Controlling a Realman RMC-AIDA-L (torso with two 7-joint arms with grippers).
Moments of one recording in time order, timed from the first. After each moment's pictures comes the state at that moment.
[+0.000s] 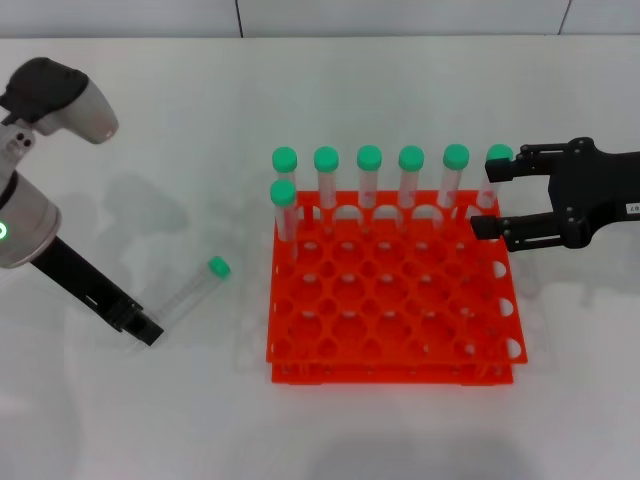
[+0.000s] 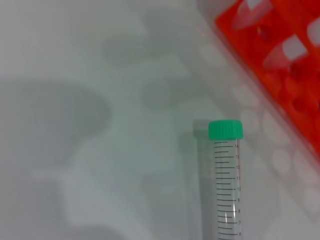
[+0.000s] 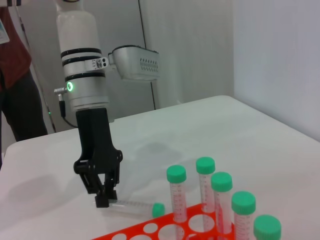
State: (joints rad) left arm -0.75 -2.02 0.99 0.82 2.72 1.66 -2.24; right arm 0.47 2.01 -1.01 -1.02 -1.87 -1.57 1.57
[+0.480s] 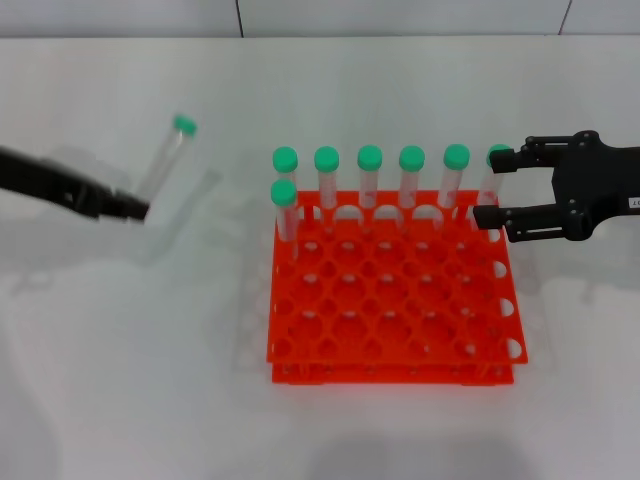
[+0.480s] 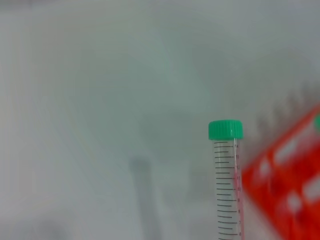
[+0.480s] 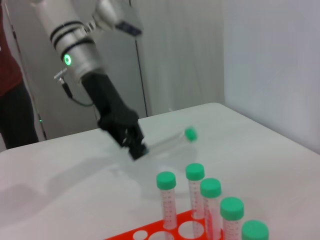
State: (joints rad) left arm -0.69 -2.00 0.69 0.98 2.58 1.66 -2.13; right arm 0.46 2.01 -1.01 -1.01 -1.84 -1.55 1.56
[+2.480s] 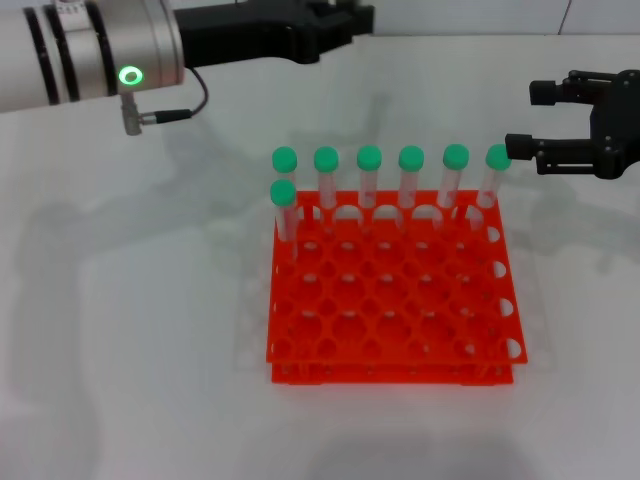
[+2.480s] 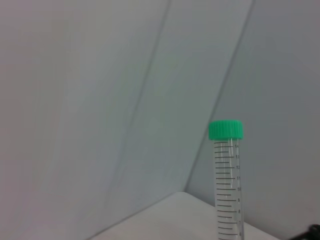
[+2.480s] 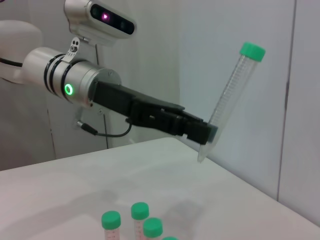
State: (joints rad) left arm -0.77 -2.07 0.91 0.65 1.71 1.29 -1.68; right arm 0.46 2.00 -0.91 -1.04 -1.79 -1.51 1.54
